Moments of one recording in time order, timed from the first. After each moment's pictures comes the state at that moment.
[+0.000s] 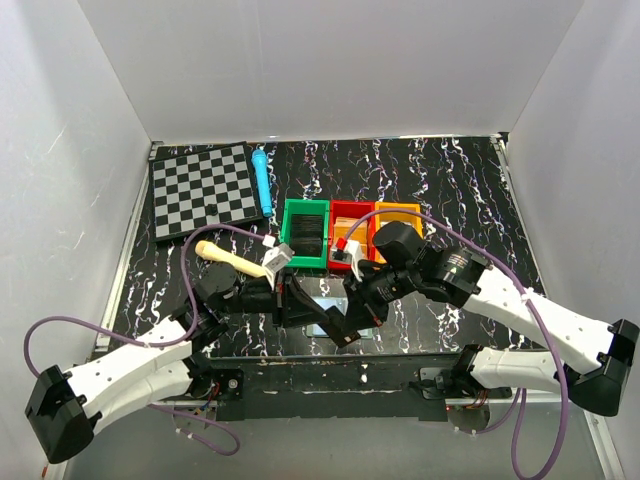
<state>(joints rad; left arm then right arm) -0.83 0.79 0.44 0.38 0.76 -0.61 1.00 1.09 1.08 -0.77 -0.66 0.24</state>
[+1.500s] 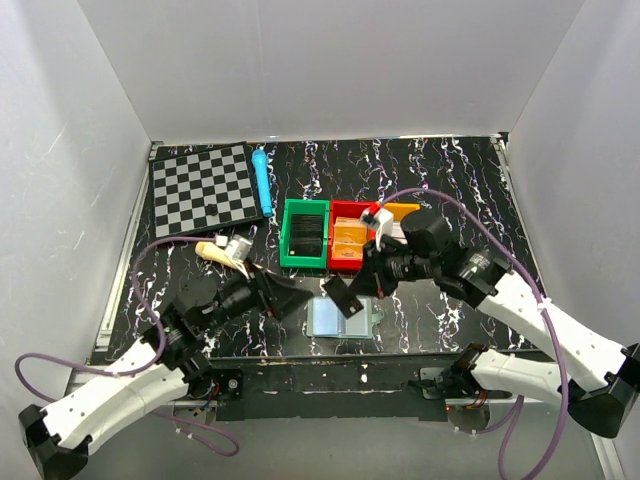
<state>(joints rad) -0.83 0.52 0.38 0.12 0.28 -0.74 0.87 0.99 0.98 -0.58 -0.50 0.41</state>
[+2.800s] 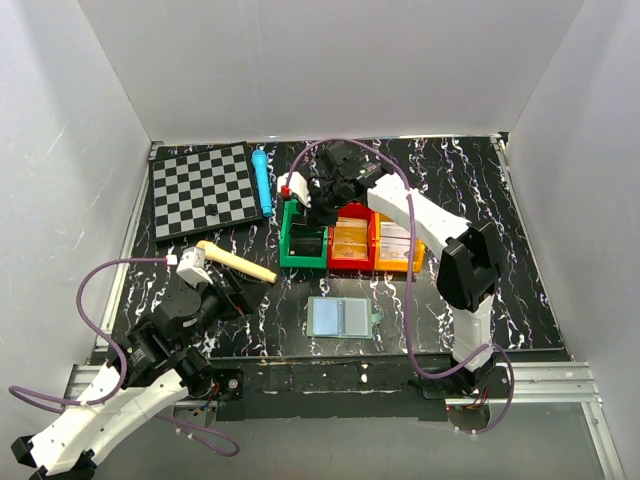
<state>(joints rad) -0.80 0.27 0.54 -0.61 -0.28 -0.85 0.73 1.96 1.82 -0.81 -0.55 -0.74</state>
